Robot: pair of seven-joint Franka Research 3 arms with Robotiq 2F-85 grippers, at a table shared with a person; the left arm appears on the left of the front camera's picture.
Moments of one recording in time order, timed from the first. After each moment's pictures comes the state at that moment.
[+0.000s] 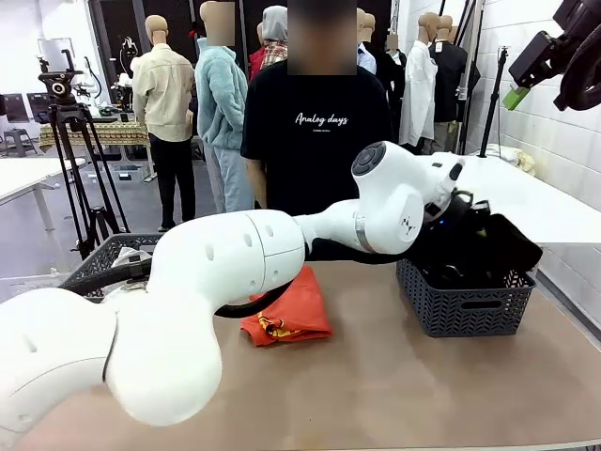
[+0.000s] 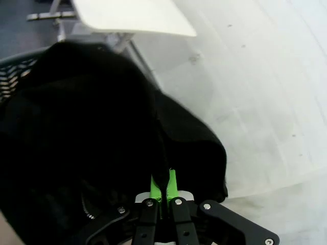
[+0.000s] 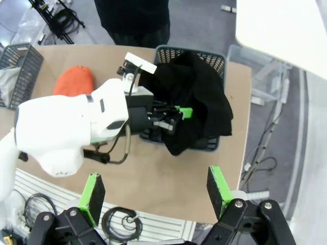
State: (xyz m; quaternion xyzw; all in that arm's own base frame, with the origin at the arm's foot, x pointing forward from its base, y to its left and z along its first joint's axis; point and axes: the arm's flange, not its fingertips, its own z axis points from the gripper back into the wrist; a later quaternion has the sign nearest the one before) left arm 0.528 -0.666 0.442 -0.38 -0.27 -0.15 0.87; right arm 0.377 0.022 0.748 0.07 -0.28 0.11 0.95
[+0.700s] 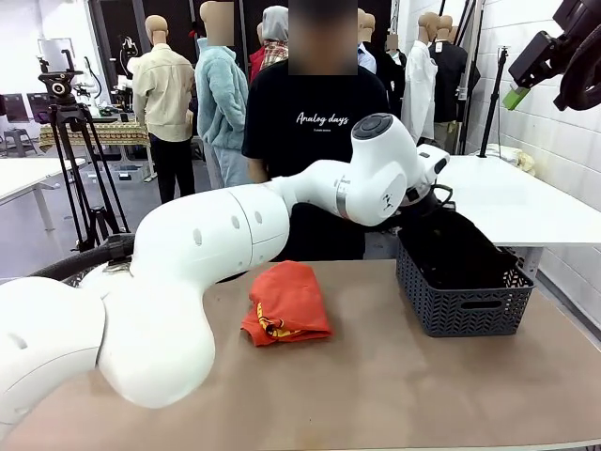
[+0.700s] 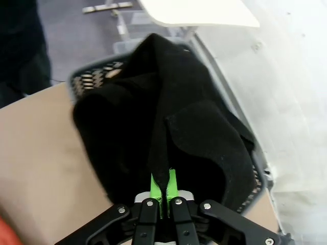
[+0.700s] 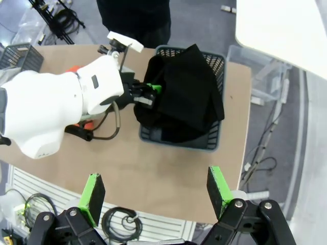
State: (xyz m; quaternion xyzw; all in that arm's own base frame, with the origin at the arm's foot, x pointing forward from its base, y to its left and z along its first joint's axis) left arm 0.557 -0.628 0.462 -0.22 -0.27 -0.15 0.92; right arm 0.377 0.022 0.748 0.07 -0.28 0.11 0.95
